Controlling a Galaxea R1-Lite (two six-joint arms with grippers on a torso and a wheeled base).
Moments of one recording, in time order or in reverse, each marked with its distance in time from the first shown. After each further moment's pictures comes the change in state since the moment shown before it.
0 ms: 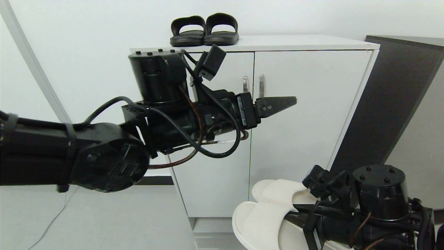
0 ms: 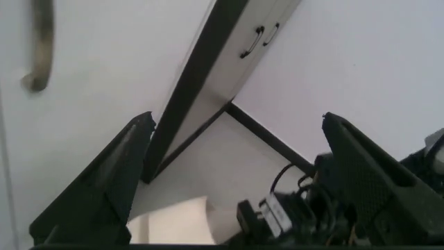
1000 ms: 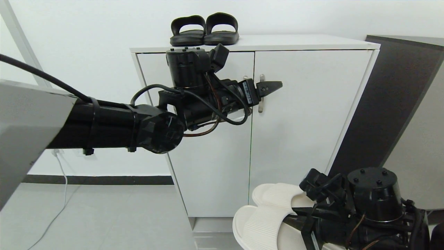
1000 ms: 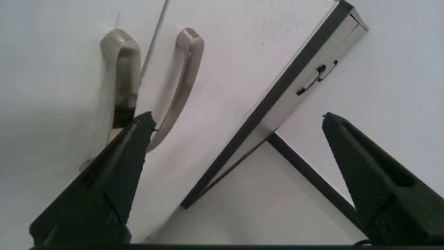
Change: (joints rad) left arm 0.078 0.207 -0.316 0.110 0.135 0.007; right arm 0.000 0.027 0.004 -0.001 0.001 0.000
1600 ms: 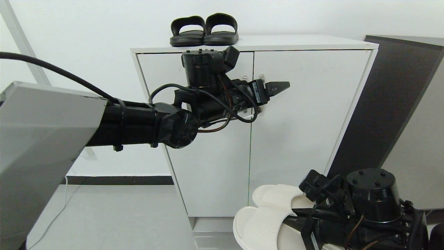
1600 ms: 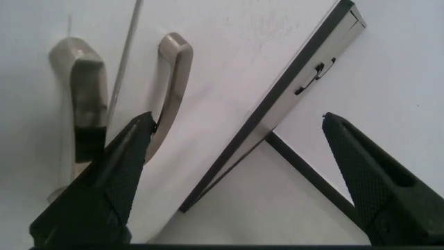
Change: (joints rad) left arm 0.001 0.096 -0.140 0.048 0.000 0.000; right arm -0.002 0.009 0.005 -0.007 0.000 0.001
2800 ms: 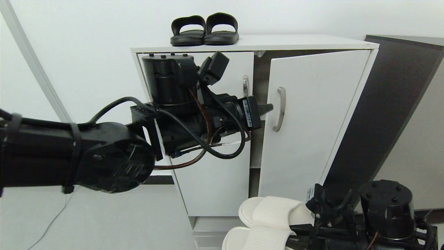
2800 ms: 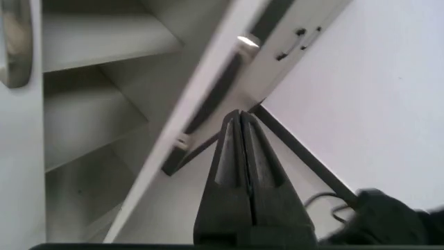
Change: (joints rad) left arm -0.100 -0.312 0.454 -0.094 0.031 -0.003; right arm 0.029 -0.004 0.115 -0.173 0.202 -0.011
